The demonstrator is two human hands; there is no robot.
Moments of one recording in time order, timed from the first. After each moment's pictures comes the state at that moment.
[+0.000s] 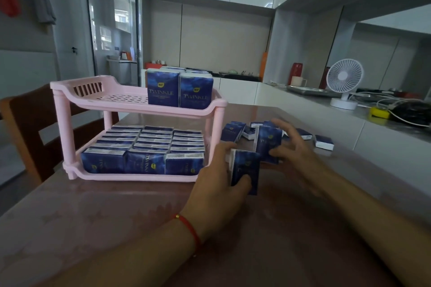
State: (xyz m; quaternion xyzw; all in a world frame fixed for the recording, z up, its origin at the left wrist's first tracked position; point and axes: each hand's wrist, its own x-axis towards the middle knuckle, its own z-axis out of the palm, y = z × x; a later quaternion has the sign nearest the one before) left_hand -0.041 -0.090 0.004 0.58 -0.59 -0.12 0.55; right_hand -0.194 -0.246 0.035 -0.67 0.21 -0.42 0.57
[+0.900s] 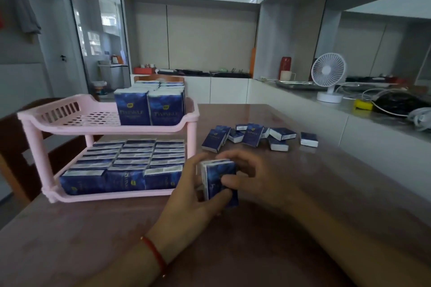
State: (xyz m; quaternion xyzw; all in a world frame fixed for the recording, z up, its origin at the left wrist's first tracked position) left_hand -0.041 -0.081 0.009 0.52 -0.55 -0.26 0.60; right_hand -0.189 -0.199 0.038 -0.81 0.18 -0.30 0.46
